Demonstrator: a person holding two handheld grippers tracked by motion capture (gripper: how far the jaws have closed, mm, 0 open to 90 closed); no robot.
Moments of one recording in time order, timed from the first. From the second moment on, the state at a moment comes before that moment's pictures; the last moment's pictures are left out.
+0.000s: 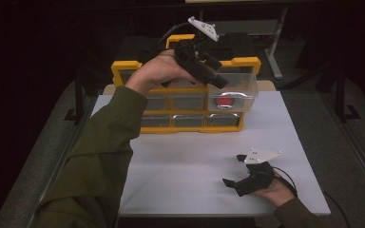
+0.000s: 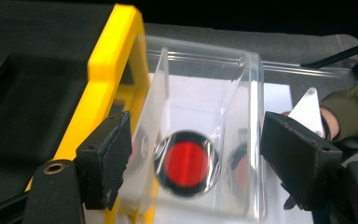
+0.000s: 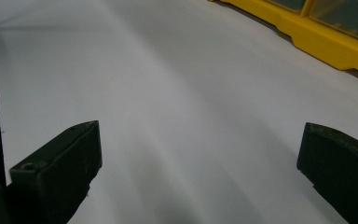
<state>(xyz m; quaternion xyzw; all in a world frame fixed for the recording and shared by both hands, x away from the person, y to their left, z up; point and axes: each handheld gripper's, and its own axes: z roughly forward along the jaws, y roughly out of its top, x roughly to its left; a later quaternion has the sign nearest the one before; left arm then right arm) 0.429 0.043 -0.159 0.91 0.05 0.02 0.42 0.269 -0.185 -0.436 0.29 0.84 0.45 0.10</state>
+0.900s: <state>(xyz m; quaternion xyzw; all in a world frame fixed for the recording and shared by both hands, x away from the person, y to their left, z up) 0.382 0.123 -0.218 0.90 0.09 0.06 0.43 0.268 -0.182 -0.439 0.29 0.84 0.44 0.11</state>
